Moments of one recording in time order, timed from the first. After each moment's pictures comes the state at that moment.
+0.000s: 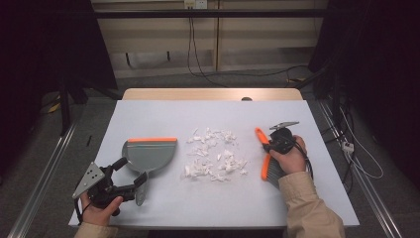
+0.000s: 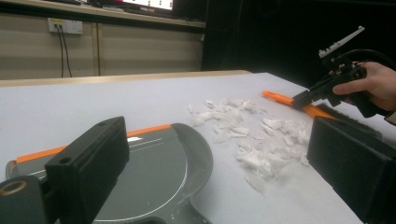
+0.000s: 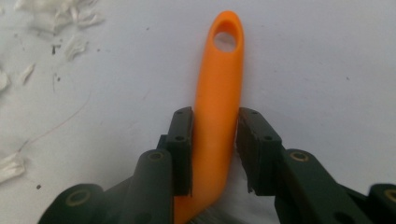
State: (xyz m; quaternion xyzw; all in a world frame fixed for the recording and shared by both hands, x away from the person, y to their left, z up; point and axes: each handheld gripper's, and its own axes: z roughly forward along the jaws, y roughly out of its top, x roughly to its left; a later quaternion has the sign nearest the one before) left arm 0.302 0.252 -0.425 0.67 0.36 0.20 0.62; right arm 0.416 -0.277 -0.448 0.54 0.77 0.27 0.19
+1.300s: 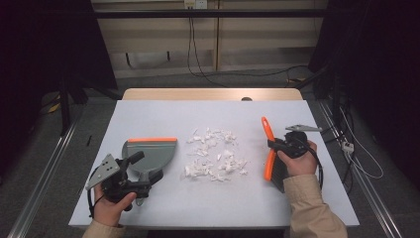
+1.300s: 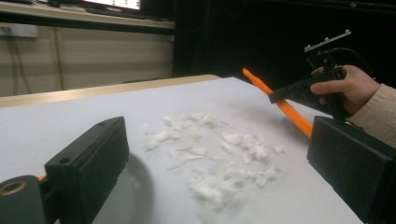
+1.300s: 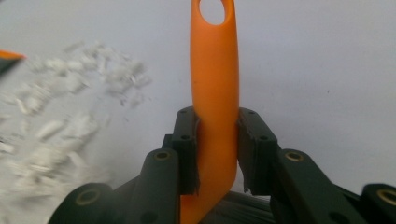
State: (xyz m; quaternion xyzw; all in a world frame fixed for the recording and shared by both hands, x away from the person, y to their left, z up) left arm 0.306 0.203 -0.392 0.69 0.31 0.16 0.63; right arm 0.377 -0.292 -0.422 0.56 0.70 0.40 0.20
